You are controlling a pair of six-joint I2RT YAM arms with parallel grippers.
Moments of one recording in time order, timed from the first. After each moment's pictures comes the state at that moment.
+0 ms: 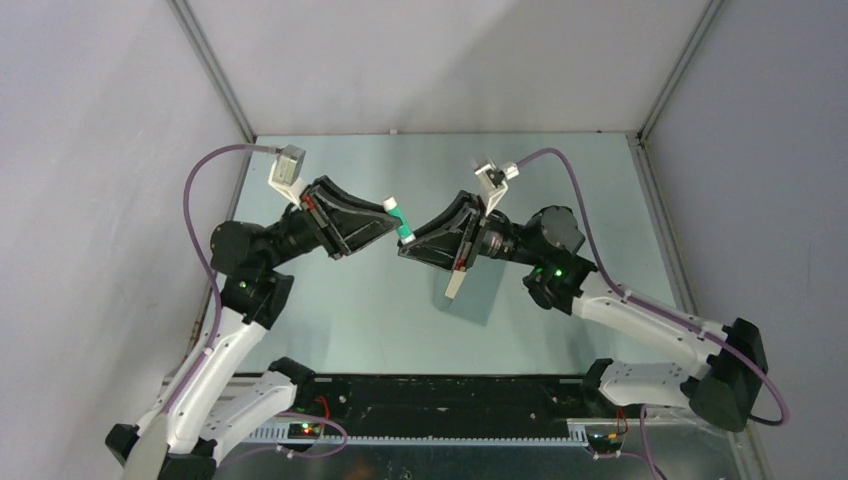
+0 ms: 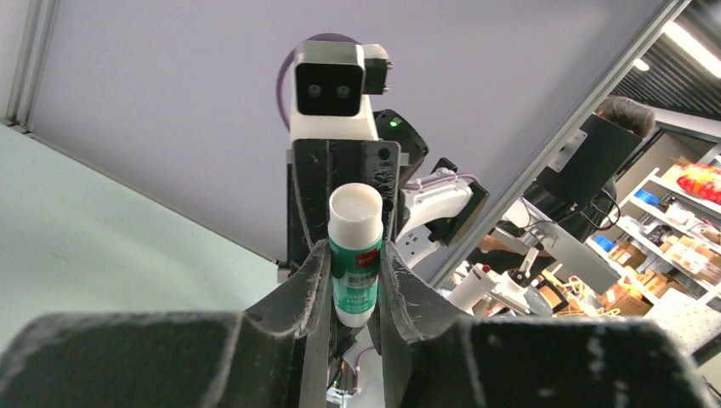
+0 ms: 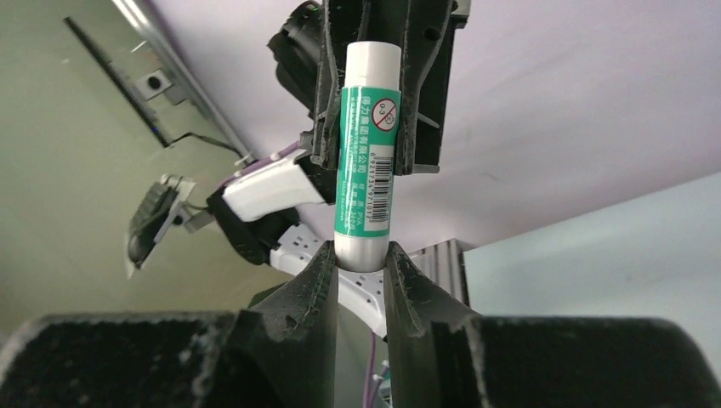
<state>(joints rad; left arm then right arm) -0.44 0.82 0.91 0.45 0.80 -1.01 0.91 1.17 0.97 0.61 -0.56 0.75</state>
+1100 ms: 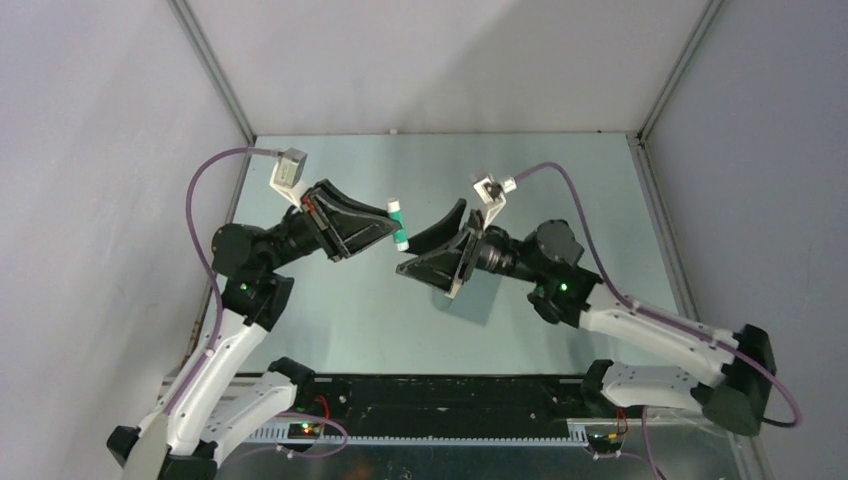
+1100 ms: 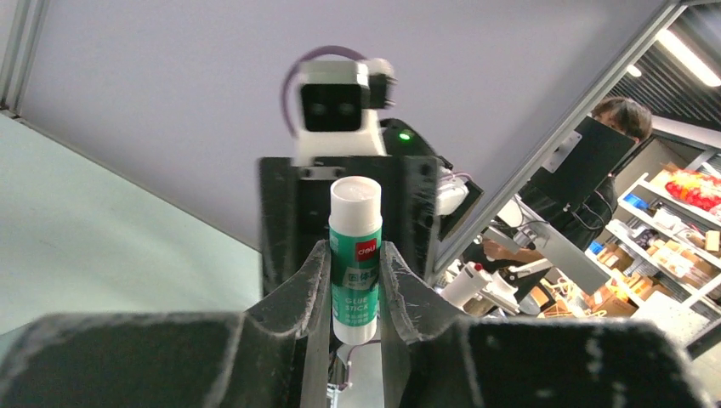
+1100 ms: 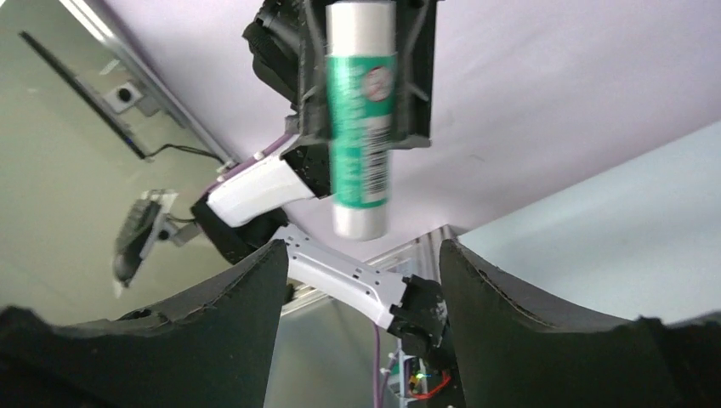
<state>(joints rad) -0.42 0.81 0.88 0.48 0.81 -1.04 0.93 1.18 0.92 0.63 -0.53 0.84</state>
